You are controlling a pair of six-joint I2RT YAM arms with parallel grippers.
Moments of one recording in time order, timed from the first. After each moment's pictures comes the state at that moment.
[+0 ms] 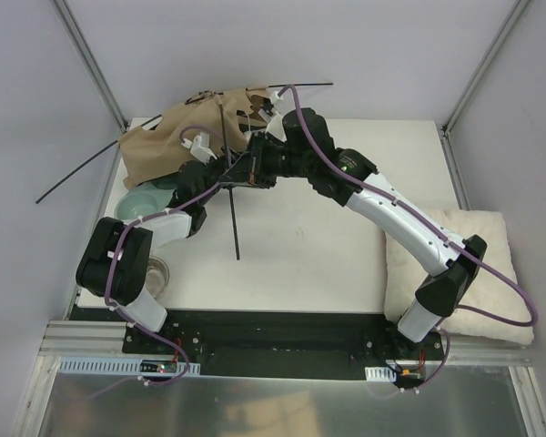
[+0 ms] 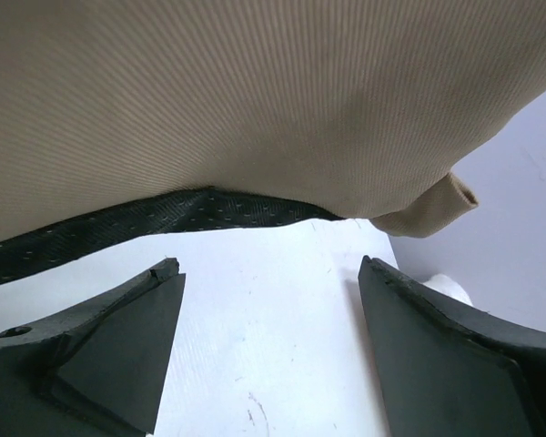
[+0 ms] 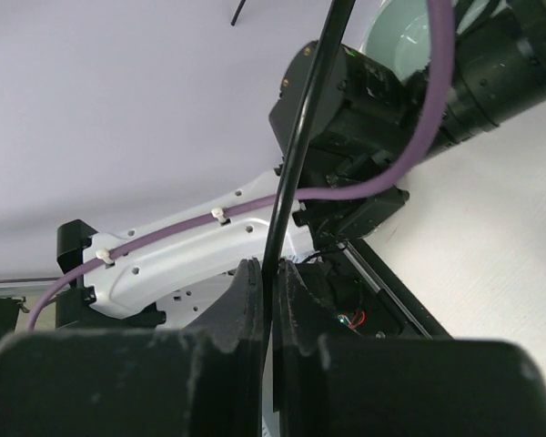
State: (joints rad) left arm -0.31 1.60 0.78 0.76 0.28 -0.87; right arm 0.87 1.67 1.83 -0.52 -0.37 0.91
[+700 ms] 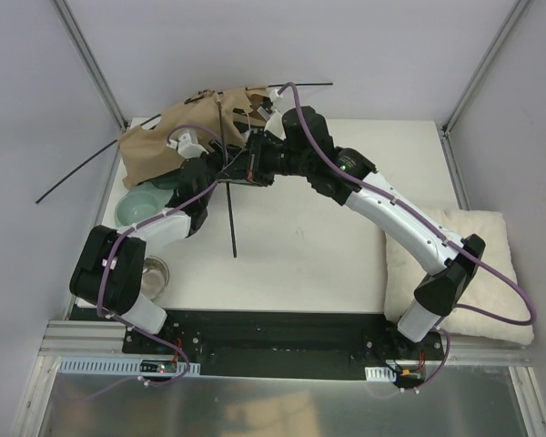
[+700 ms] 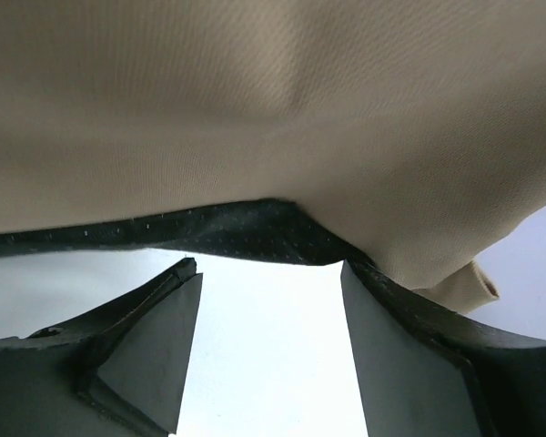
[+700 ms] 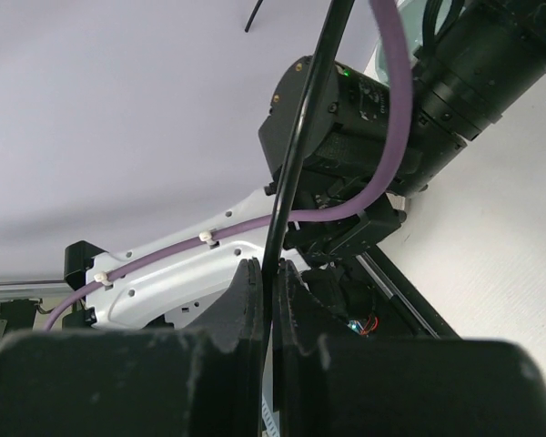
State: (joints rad) left arm -0.35 1.55 0.80 0.64 -0.14 -0.78; right arm 0.87 1.68 1.84 -0.49 -0.38 0.95
